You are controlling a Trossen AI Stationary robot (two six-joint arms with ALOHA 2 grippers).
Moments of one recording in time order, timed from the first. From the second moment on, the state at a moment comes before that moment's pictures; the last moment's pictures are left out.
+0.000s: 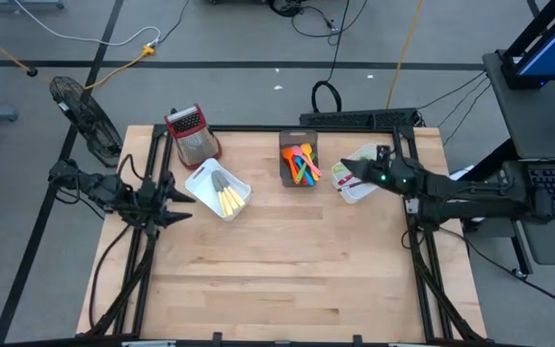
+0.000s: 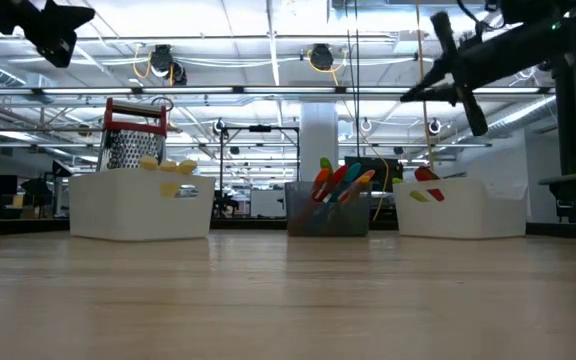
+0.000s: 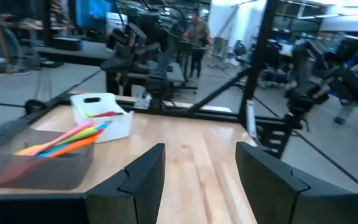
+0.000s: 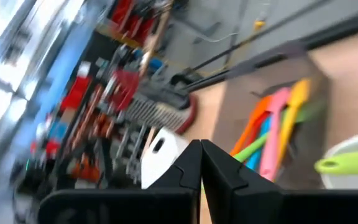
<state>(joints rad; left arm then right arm) -0.43 0.15 0.37 -0.23 -0.33 -0.16 -0.24 0.75 0.41 0.13 0.31 1.14</state>
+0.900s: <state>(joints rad) -0.43 0.15 0.37 -0.32 -0.40 -0.14 0.09 0.70 0.41 0.11 0.09 0.73</state>
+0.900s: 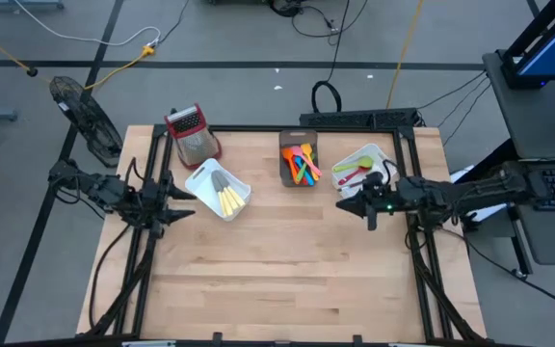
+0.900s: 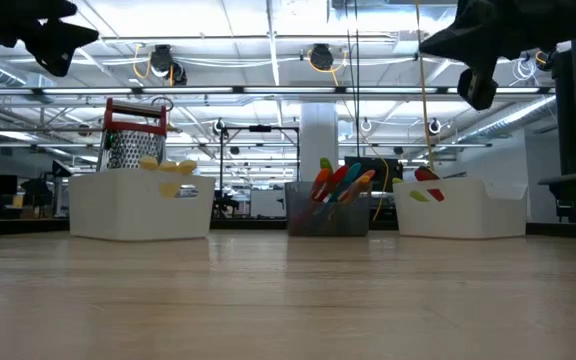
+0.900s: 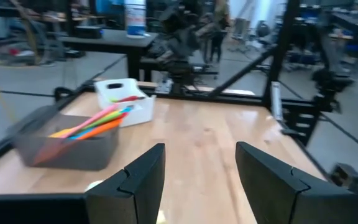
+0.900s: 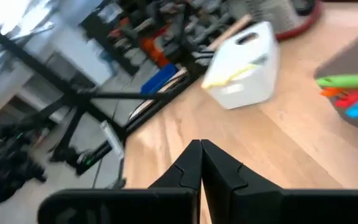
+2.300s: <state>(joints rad) -0.43 0.15 0.05 0.12 -0.52 -0.13 -0.08 0.11 0.33 -0.36 -0.05 0.52</state>
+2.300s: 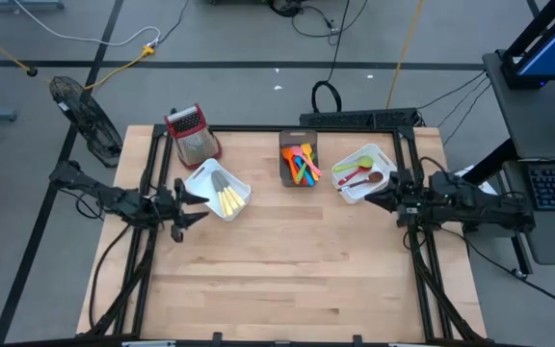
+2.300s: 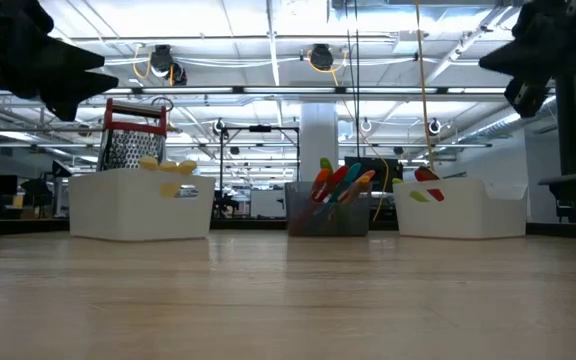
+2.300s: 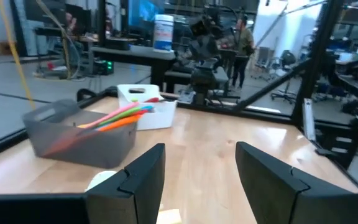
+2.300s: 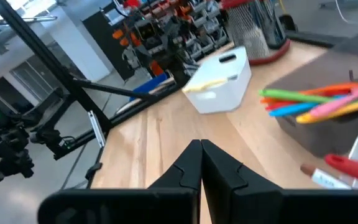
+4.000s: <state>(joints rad) -0.43 0.15 0.05 0.03 -0.79 -0.06 -0.08 0.04 0.02 0.02 -0.03 0.30</state>
